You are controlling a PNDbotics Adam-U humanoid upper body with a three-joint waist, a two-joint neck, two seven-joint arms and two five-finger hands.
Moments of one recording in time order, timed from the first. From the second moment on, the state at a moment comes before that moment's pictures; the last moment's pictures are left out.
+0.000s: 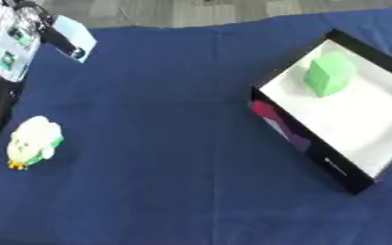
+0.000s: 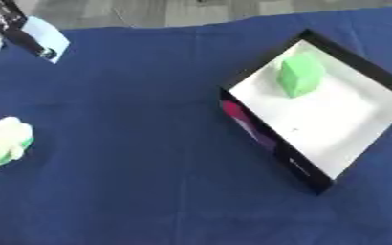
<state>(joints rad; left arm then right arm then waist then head) -1.00 0.48 -0.17 -1.01 -0.68 0.76 -0.44 -0.37 -0.89 -0.10 -1.87 -0.50 0.16 -0.12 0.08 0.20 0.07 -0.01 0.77</state>
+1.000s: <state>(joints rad) -0.80 0.46 -0.24 -1.40 -0.37 0.57 -0.12 -0.42 -0.89 -0.05 -1.97 -0.45 0.13 0.00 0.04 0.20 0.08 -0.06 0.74</state>
